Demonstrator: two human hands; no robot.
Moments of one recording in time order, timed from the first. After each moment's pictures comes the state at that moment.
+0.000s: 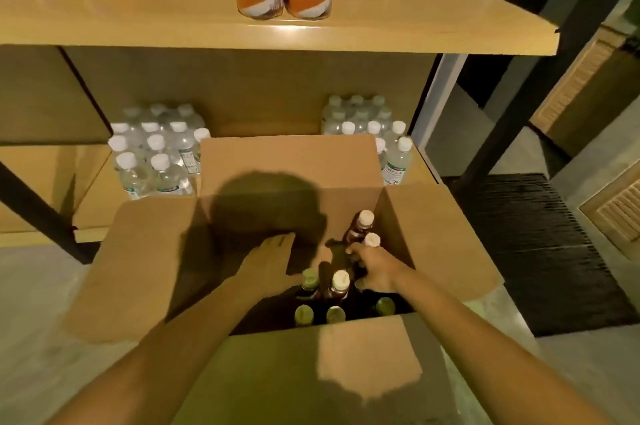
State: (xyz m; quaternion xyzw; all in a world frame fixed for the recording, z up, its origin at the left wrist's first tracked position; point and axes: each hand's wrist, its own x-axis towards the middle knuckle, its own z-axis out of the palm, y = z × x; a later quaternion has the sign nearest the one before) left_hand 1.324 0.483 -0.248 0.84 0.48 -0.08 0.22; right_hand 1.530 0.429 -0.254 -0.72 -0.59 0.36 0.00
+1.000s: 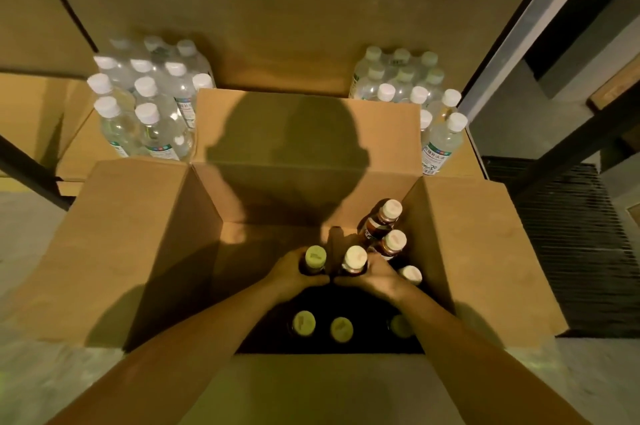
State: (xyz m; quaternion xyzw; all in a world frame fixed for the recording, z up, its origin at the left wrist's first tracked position) left_hand 1.352 0.502 -0.352 0.60 0.53 0.09 0.59; right_hand 1.536 0.462 -0.340 -0.67 -0.46 0.54 0.20
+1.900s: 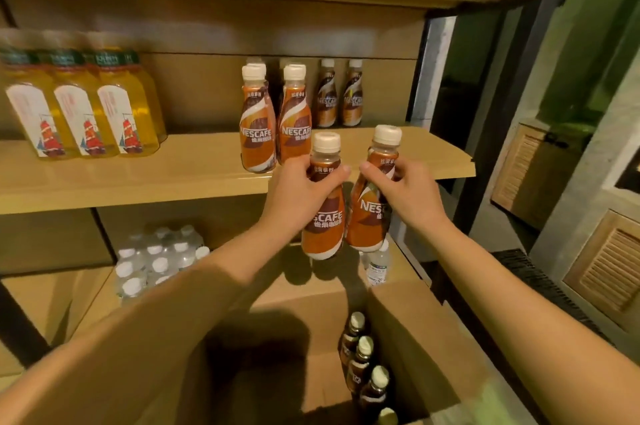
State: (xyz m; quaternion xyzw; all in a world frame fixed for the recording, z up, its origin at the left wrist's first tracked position) left_hand 1.383 0.506 0.033 0.75 0.36 0.44 0.33; right_hand 1.533 0.449 0.028 -0.65 -0.54 0.09 0.52
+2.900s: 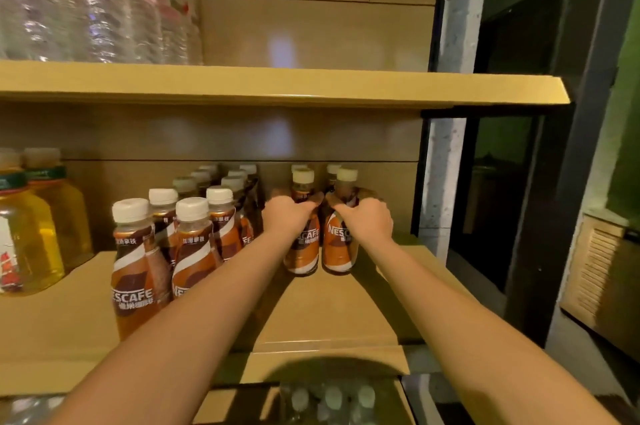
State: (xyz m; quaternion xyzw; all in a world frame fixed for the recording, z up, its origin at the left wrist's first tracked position) left_hand 1.567 0.715 0.114 0.62 0.55 0.47 0.31; right_hand 1.687 0.693 0.105 -0.73 -0.51 0.08 0.45
